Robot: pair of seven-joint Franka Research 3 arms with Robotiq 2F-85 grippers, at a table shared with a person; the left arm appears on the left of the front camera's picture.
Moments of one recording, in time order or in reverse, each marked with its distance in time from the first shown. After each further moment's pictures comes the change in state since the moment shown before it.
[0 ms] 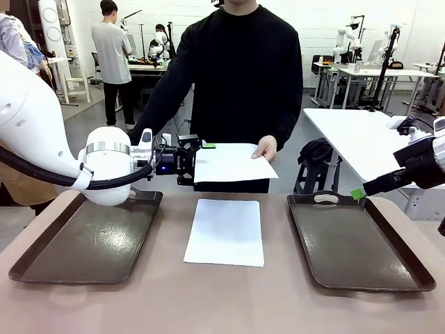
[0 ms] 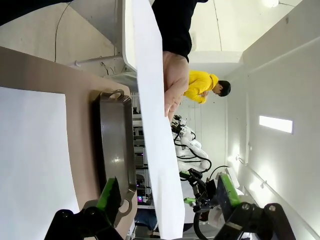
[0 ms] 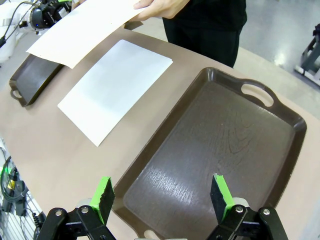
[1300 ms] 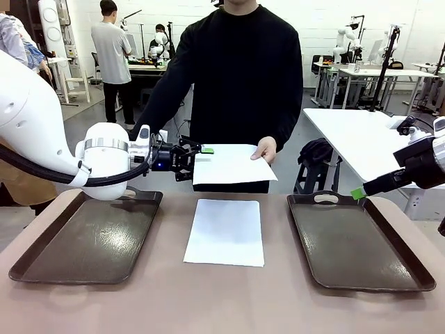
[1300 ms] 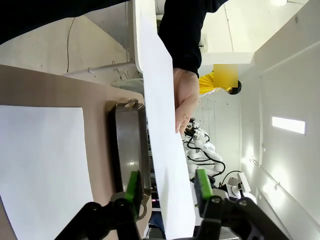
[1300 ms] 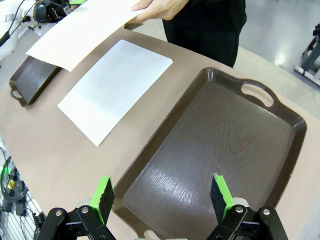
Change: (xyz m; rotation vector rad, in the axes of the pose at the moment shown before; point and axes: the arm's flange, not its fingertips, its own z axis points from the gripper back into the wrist) left arm 0.022 -0.001 0.011 0.069 -0.014 -0.040; right arm 0.000 0.000 0.000 0.000 0.000 0.000
